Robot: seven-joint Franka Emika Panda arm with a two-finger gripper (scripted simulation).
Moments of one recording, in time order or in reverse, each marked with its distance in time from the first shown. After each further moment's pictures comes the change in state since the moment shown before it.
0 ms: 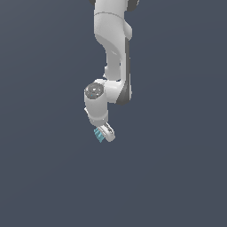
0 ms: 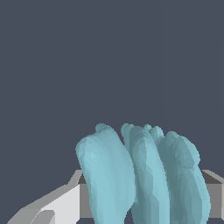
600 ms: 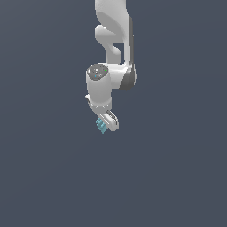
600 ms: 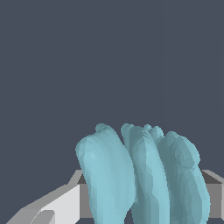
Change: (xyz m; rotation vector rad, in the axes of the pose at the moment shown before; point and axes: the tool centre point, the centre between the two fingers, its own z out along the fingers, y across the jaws) arm -0.025 0.006 -0.062 0.001 -0.001 0.000
